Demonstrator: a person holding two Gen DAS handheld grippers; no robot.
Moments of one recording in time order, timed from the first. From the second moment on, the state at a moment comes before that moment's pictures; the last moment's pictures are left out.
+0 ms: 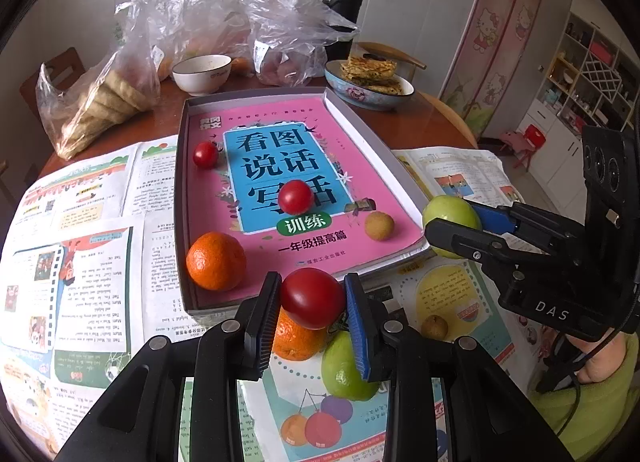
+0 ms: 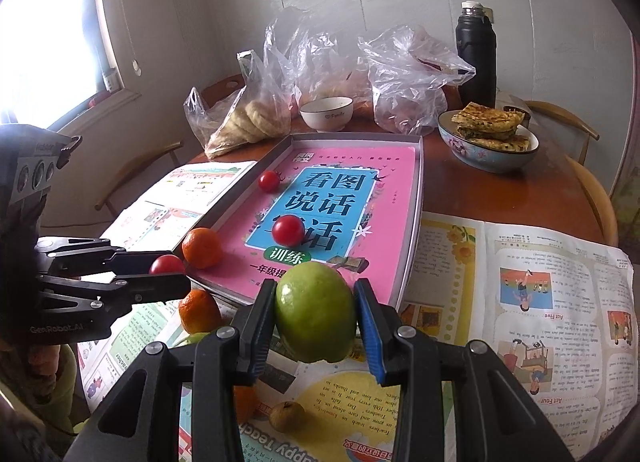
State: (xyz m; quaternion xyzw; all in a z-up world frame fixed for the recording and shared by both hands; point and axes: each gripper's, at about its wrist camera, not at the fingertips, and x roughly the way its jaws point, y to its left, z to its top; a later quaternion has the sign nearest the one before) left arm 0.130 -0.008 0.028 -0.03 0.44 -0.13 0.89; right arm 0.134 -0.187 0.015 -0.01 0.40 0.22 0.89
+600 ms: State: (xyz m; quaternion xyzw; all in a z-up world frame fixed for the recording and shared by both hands) left arm 0.161 -0.011 0.012 -0.02 0.45 -0.12 0.88; right arm 0.156 -0.190 0.013 0.00 0.40 0.20 0.89
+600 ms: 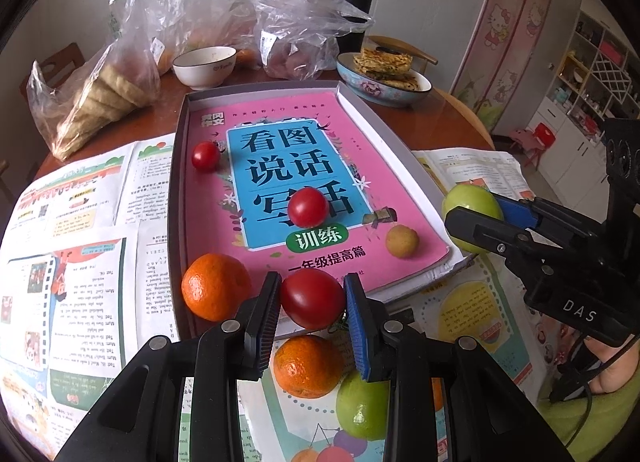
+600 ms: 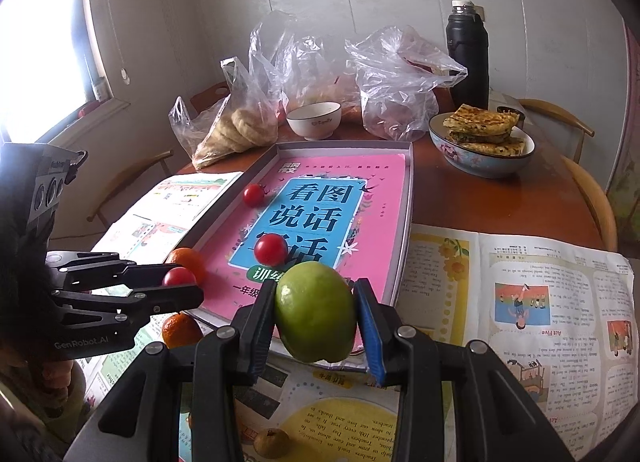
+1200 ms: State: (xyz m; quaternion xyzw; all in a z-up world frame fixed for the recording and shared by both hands) left arm 0.178 -0.012 0.001 -0.02 0.46 -0.11 0.88; right arm 0.178 -0.184 0.008 0.00 0.41 0.19 0.89
